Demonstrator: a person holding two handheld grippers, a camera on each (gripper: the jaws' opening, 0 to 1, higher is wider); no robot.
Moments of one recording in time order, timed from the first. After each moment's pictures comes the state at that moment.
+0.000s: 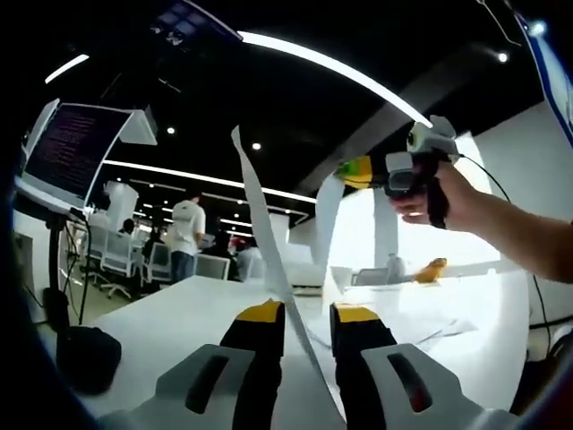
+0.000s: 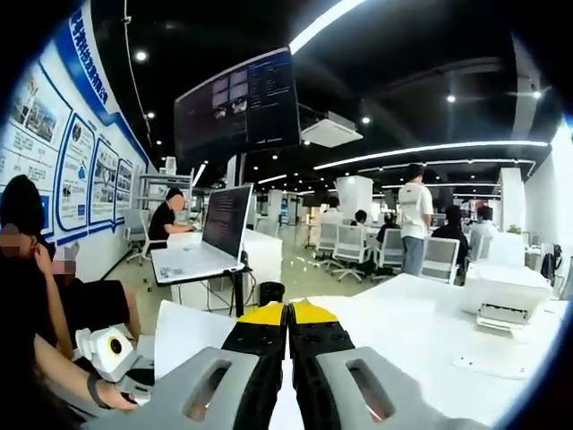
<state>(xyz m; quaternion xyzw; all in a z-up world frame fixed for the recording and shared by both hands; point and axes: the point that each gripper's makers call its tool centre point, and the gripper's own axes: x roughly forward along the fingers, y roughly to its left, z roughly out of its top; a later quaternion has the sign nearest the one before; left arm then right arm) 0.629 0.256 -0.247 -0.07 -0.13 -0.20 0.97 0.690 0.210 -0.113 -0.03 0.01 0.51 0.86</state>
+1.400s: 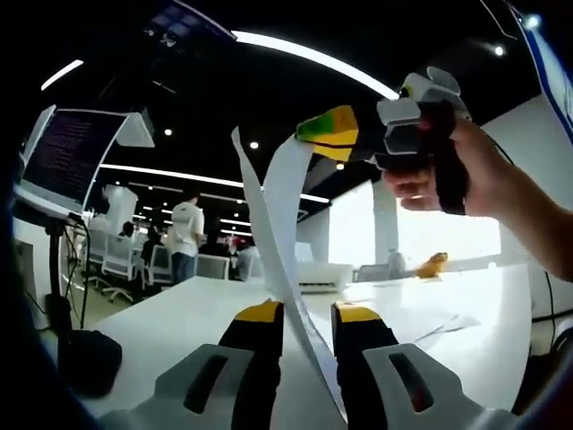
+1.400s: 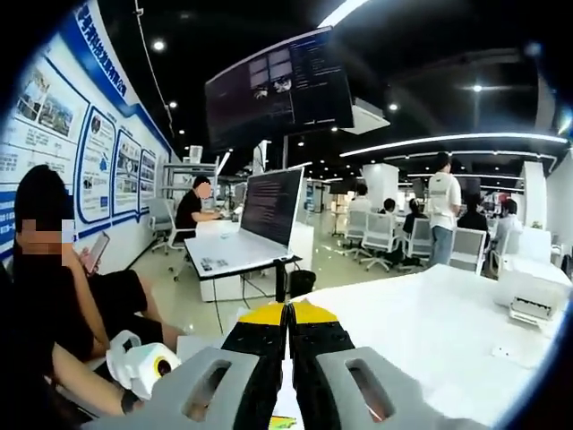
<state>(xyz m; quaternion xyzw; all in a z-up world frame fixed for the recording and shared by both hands) 0.631 0.254 -0.248 -0.06 -0.13 -0.20 0.97 0.619 0.282 -0.131 -0.05 0.04 0.56 0.82</state>
